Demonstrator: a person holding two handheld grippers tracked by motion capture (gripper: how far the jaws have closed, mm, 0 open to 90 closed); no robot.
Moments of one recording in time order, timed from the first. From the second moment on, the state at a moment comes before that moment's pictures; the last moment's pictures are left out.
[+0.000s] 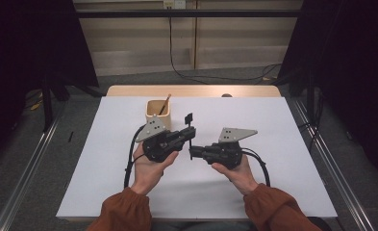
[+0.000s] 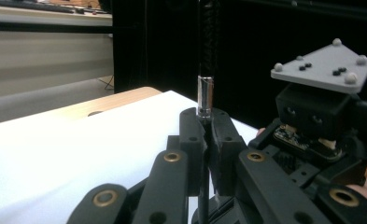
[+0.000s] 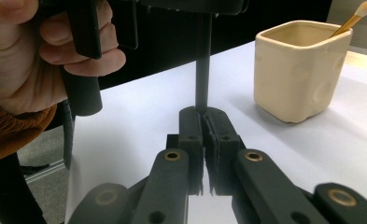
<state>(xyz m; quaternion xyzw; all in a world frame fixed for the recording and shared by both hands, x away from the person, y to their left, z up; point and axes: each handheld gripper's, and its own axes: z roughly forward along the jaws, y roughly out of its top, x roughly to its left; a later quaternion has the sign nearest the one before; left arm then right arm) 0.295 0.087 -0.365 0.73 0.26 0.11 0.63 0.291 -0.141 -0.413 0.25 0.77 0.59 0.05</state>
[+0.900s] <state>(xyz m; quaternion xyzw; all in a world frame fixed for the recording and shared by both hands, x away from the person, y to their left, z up) 0.295 0.084 -0.366 0.73 0.25 0.10 0.63 0.291 -0.143 -0.412 0.26 0.76 0.59 0.05</state>
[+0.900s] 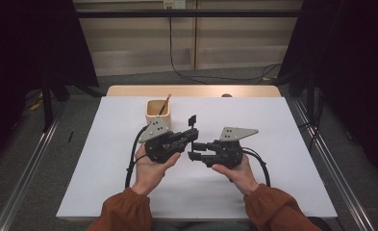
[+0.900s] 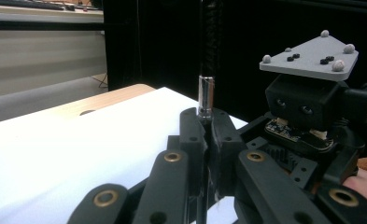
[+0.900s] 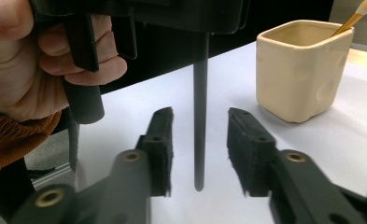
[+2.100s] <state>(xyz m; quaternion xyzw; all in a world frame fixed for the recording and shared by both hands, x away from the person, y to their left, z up) 0.297 0.098 -0.359 0.72 0.27 0.11 0.63 0.290 -0.157 -0.403 0.29 0.75 0.59 0.10</state>
